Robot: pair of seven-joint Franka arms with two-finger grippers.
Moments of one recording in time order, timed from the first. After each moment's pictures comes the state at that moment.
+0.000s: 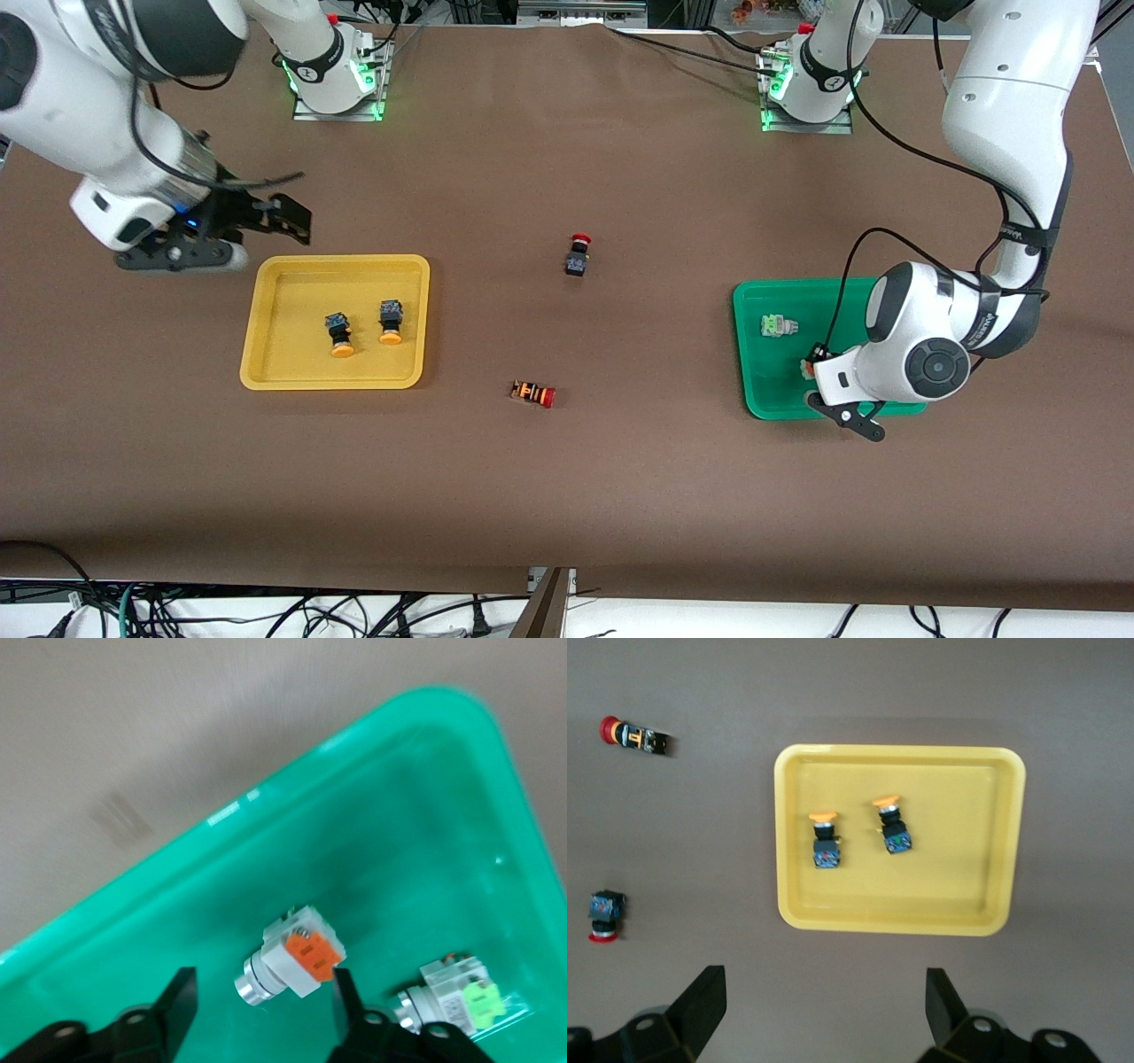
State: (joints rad) left arm 0.07 0.67 -0.22 -1.54 0.22 2.00 0.28; right arm 0.64 0.03 -0.44 -1.73 0.08 1.70 0.14
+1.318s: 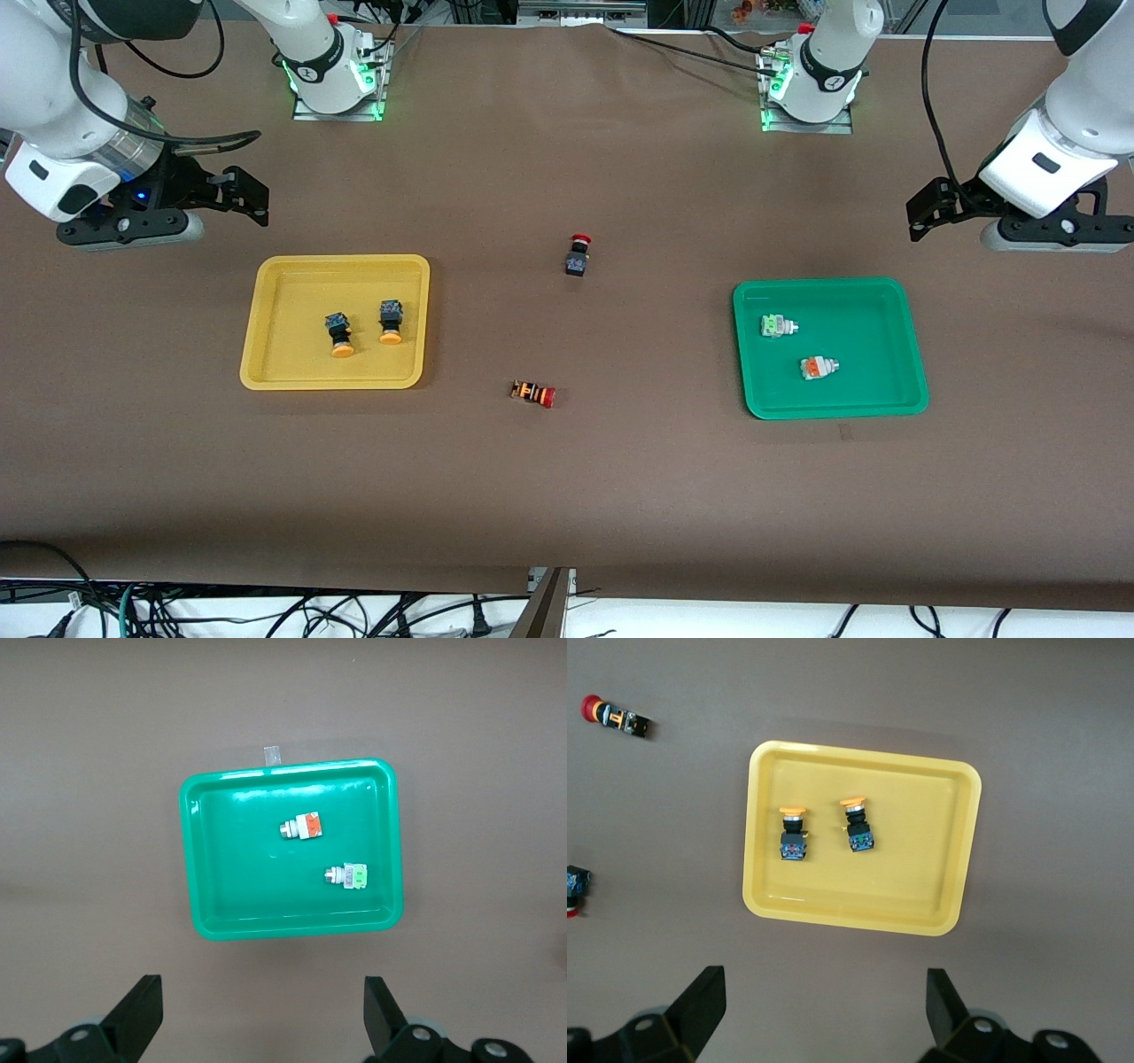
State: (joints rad) left arm 0.03 -0.02 -0.14 -1.73 0.05 1.70 -0.09; right arm 0.13 -0.02 0.06 -1.74 0.01 1.68 0.07
